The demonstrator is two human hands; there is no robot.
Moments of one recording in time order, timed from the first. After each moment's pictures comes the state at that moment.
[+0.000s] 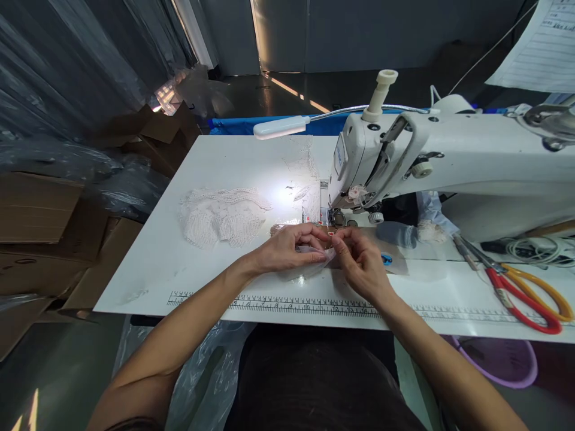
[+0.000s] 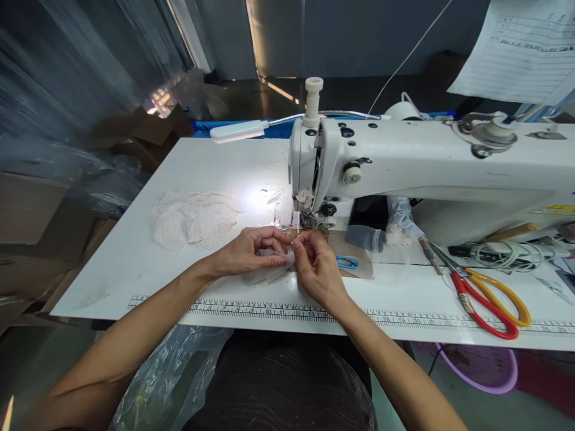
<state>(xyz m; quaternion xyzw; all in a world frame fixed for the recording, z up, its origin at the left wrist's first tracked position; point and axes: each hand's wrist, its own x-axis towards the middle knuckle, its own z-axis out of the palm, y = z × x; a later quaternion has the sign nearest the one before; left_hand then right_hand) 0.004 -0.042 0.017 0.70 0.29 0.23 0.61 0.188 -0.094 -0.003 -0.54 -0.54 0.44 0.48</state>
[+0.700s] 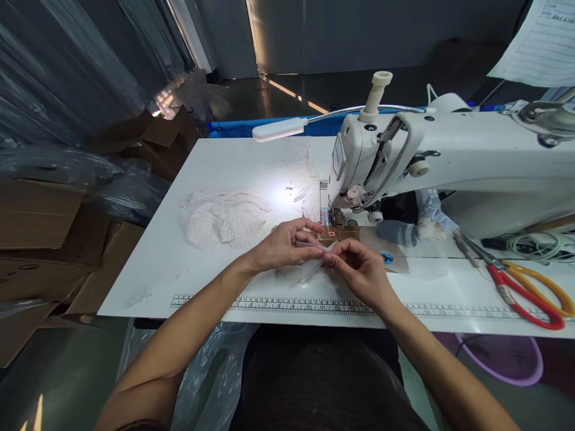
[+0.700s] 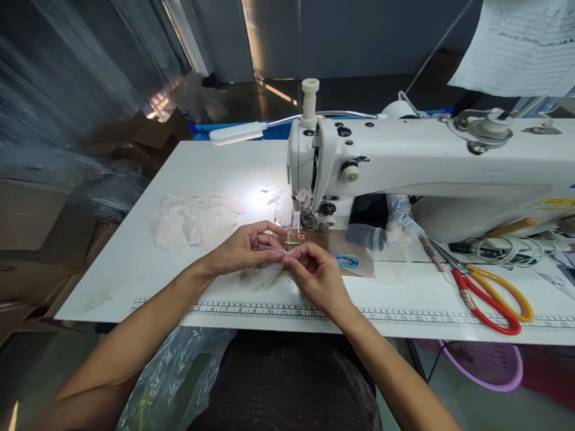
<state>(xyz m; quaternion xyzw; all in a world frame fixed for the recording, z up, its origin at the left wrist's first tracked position) 0.000 -0.041 0.021 0.66 0.34 0.23 0.63 0.187 -0.109 -0.013 -0.50 -0.55 0.46 0.48</state>
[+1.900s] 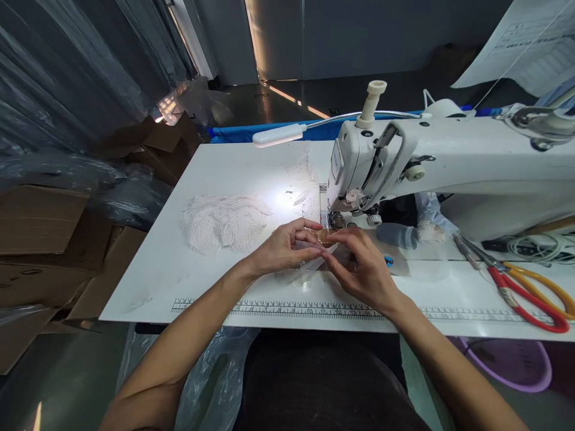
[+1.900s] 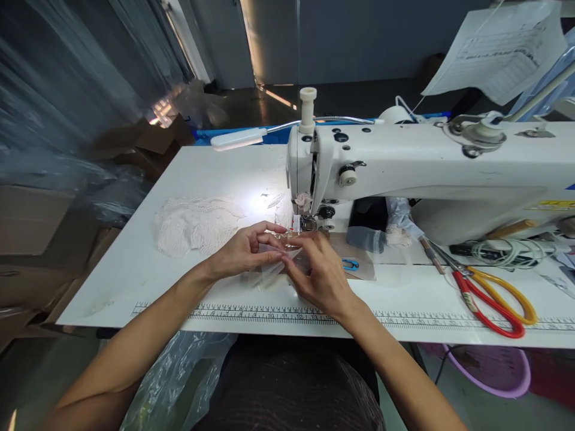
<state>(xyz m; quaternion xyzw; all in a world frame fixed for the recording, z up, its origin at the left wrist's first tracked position) -0.002 -0.040 0.020 0.66 0.33 0.25 0.63 0.196 -0.099 -0.001 -0.47 -0.76 0.12 0.43</state>
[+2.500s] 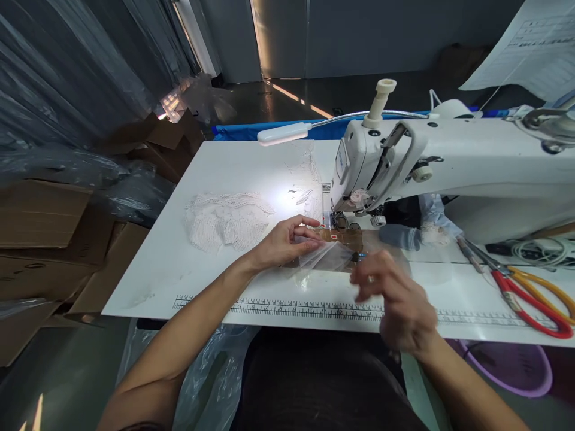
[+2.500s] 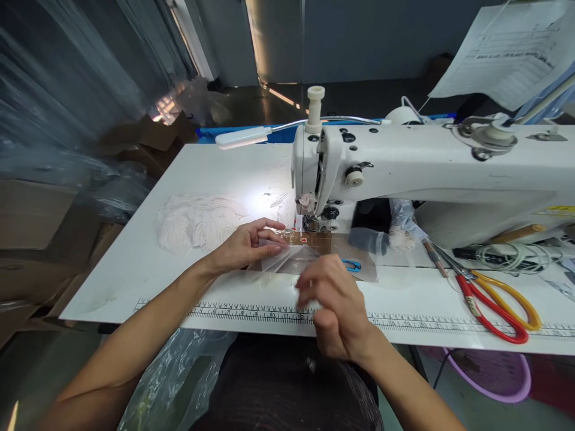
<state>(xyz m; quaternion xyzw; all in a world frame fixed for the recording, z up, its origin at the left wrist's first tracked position) -0.003 -0.036 0.019 0.64 0.36 0.26 0.63 0.207 -0.132 0.017 -0.34 -0.77 0.19 0.51</state>
